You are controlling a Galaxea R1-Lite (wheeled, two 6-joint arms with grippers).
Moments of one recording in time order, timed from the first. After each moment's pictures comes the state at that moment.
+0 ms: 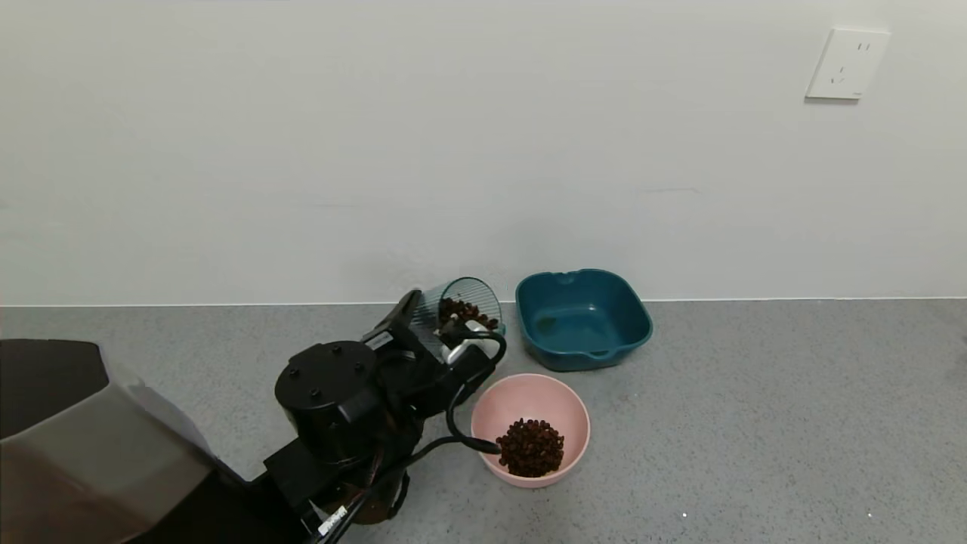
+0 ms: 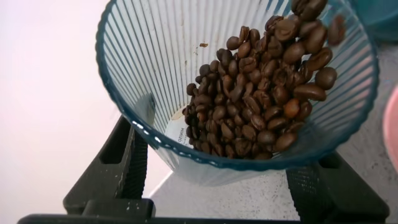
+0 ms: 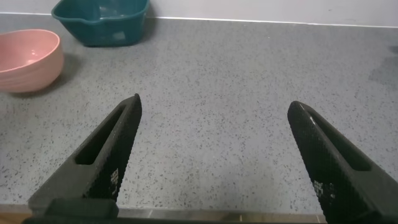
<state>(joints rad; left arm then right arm) -0.69 1.97 -0.56 -1.46 0.54 0.95 0.00 0.00 0.00 0.00 0.00 0.00</state>
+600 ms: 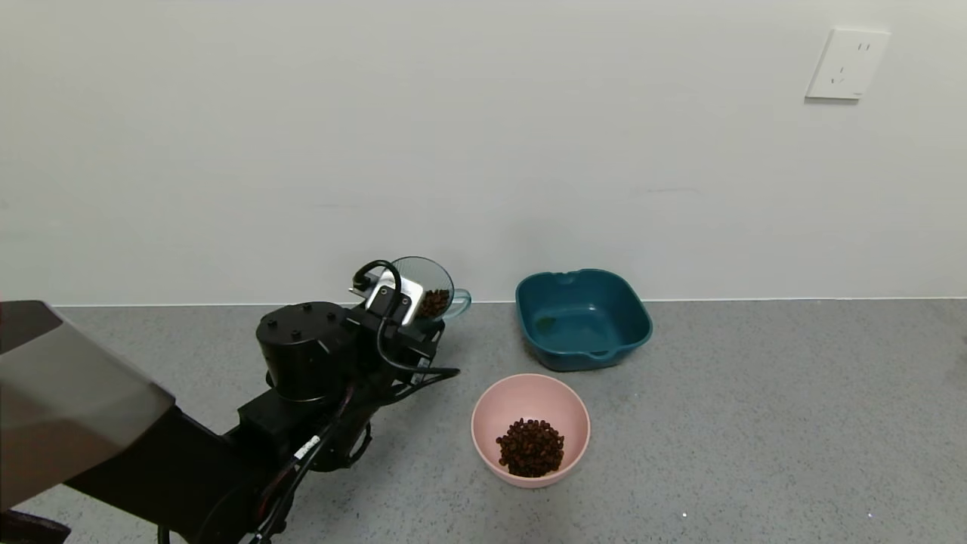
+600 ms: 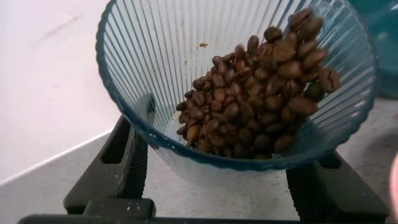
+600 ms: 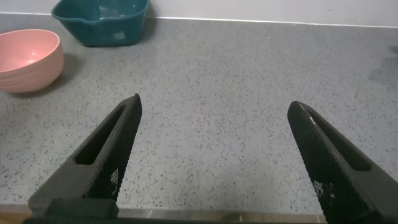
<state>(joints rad) -0.50 1.96 -0.63 -1.27 0.35 0.39 0.00 0.00 0.00 0.00 0.00 0.00</state>
